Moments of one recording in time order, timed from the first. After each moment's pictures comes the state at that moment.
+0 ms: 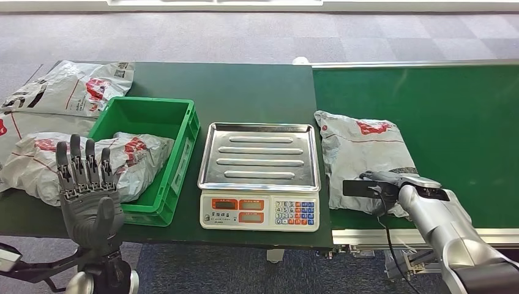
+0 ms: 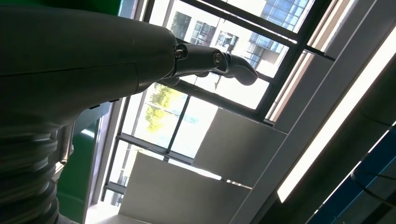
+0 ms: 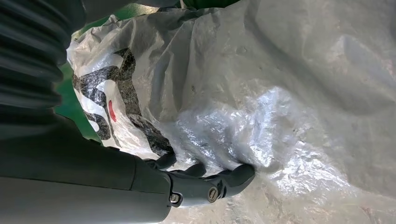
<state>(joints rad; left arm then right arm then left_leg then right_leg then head) 0.07 -0.27 0.00 -1.77 0.40 -0.34 -0.59 -0.70 -0.26 0.27 -0.38 1.19 0.34 -0.31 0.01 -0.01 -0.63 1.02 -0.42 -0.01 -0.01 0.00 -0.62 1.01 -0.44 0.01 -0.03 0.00</state>
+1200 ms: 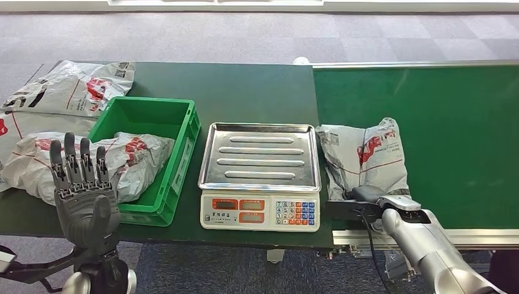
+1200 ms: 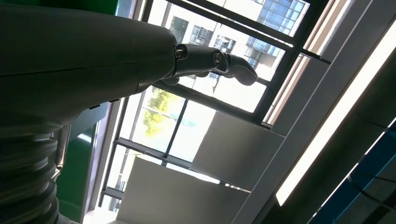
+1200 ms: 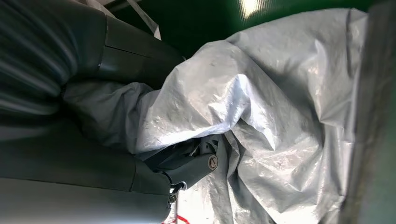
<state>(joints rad) 0.07 -0.27 0.01 -1.79 0.39 -0.31 -0.58 -0.51 -0.25 0.36 -0.61 1.10 0.28 -0.27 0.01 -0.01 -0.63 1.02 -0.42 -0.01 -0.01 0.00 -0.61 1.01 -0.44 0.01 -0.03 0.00</state>
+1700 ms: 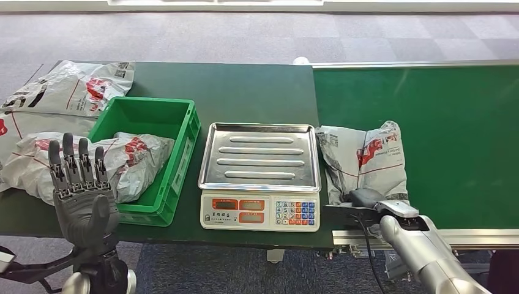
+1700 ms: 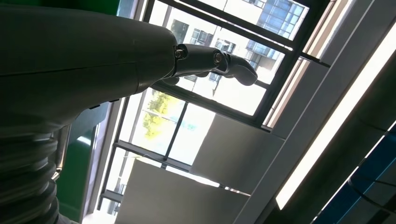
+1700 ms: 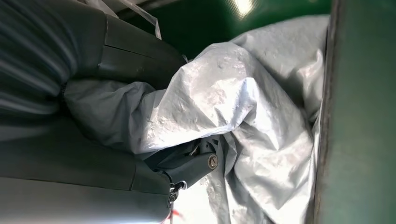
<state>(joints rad) 0.07 -0.27 0.01 -1.80 0.39 -0.30 -0.59 -0.45 -0.25 0.36 -0.71 1.10 0.19 -0.22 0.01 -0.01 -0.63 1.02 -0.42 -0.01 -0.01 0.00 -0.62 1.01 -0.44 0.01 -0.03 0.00</state>
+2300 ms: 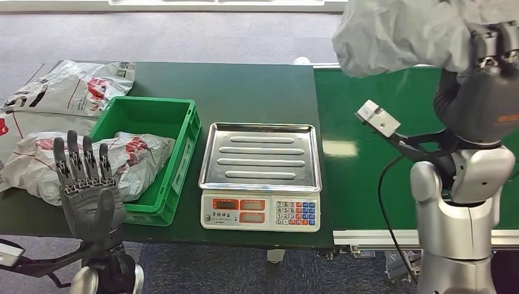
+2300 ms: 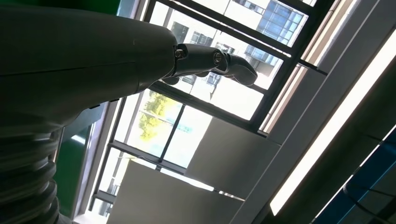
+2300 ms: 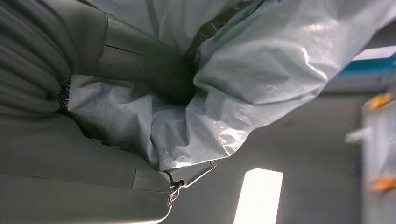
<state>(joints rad) 0.04 -0.28 -0.03 -1.76 0.41 -0.24 -0.61 -0.51 -0.06 -0.05 -1.68 1.57 -0.70 -0.23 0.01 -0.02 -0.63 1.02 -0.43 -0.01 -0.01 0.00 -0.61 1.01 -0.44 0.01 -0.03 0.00</state>
